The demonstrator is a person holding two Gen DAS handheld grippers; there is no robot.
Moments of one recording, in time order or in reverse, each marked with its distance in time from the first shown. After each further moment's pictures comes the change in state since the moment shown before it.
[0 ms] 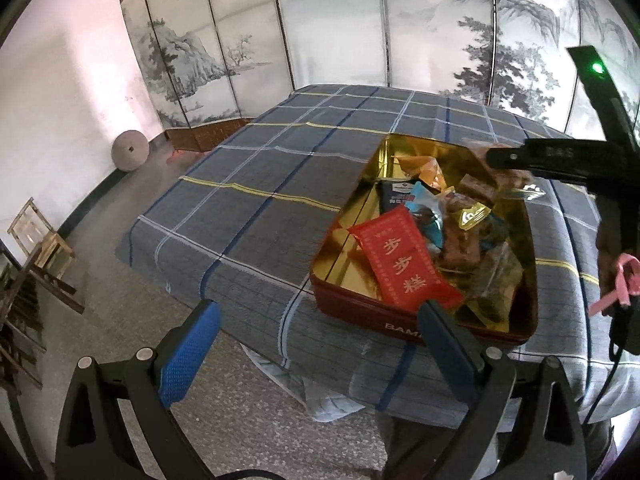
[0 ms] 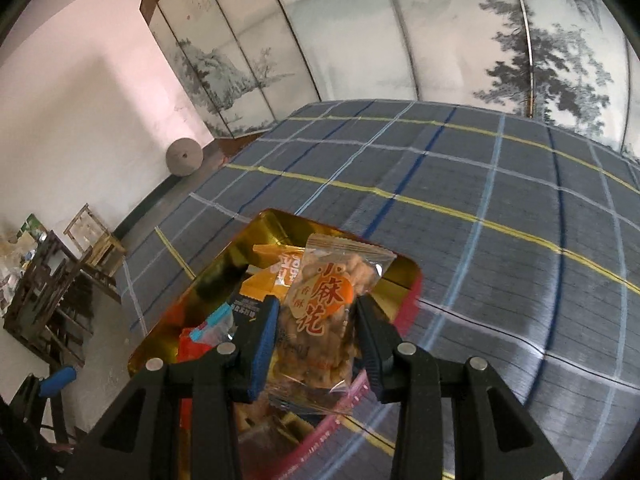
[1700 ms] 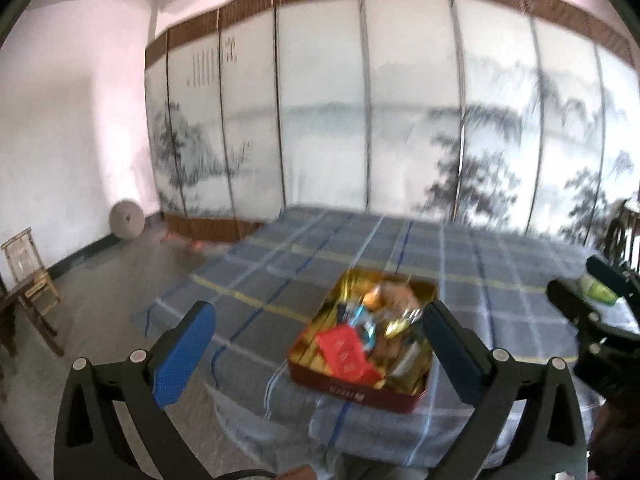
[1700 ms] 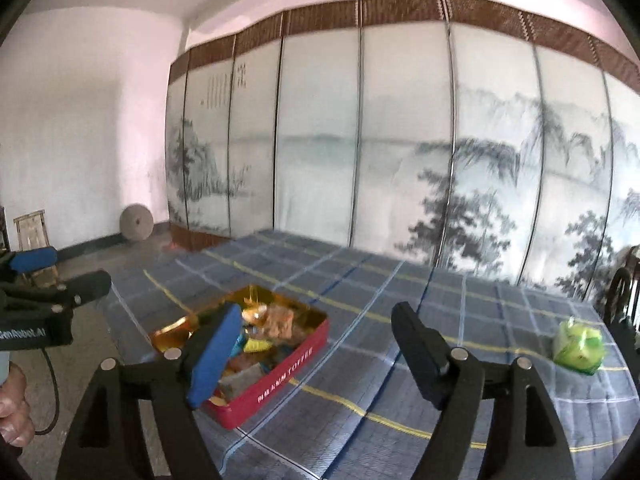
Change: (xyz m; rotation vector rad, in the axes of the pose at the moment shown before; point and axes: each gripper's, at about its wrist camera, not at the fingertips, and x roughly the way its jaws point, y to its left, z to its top) left arm -0.156 0.001 0.008 -0.067 -0.434 -0.084; right arm -0.228 0.078 -0.119 -0.238 -0.534 -0.333
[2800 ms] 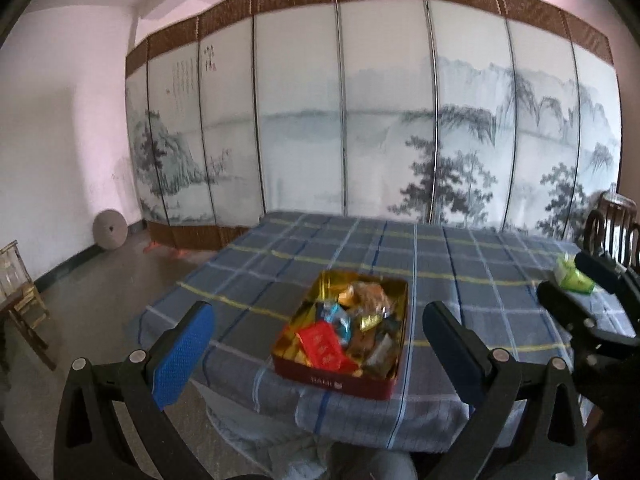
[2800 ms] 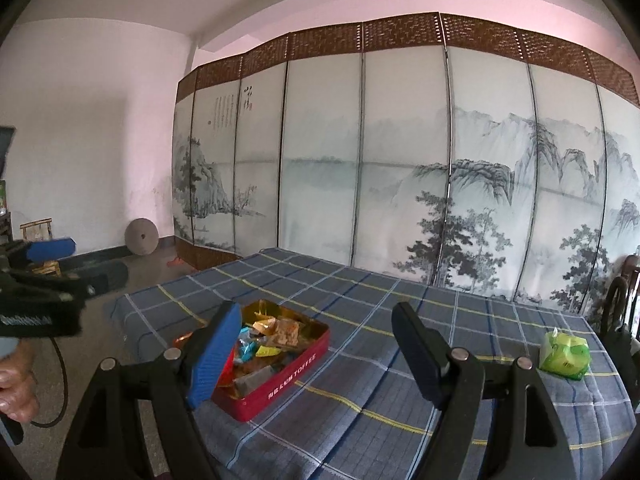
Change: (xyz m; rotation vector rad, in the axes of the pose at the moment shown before) left arm -0.025 -0.011 -0.001 0.037 0.037 -0.068; right arm -0.058 0.003 0.002 -0.007 -0.053 0.017
